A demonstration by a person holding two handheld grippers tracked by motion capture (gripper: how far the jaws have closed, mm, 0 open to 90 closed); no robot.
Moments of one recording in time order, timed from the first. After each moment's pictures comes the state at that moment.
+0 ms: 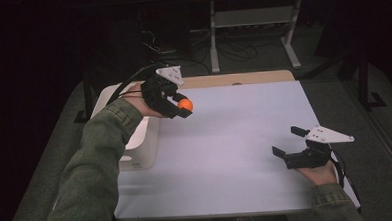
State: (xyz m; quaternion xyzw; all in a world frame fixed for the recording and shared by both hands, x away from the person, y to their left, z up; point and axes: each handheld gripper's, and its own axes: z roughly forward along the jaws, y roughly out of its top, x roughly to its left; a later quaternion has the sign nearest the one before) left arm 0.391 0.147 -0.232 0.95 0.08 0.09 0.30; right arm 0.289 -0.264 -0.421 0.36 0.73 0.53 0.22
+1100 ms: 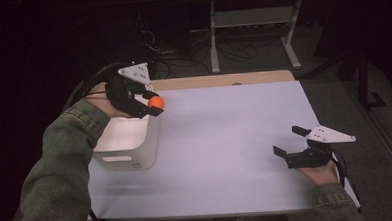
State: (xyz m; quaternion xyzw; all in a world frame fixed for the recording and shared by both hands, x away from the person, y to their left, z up) left arm 0.371 0.208 -0.206 0.95 0.10 0.13 0.28; right arm 0.289 -0.267 -0.419 0.36 0.73 0.53 0.23
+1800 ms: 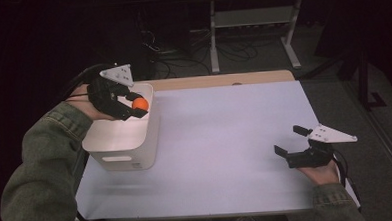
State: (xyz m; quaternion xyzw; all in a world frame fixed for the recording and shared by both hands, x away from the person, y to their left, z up) left arm 0.363 0.240 -0.200 0.95 0.13 0.14 0.26; right arm 0.289 -0.269 -0.418 0.36 0.73 0.53 0.23
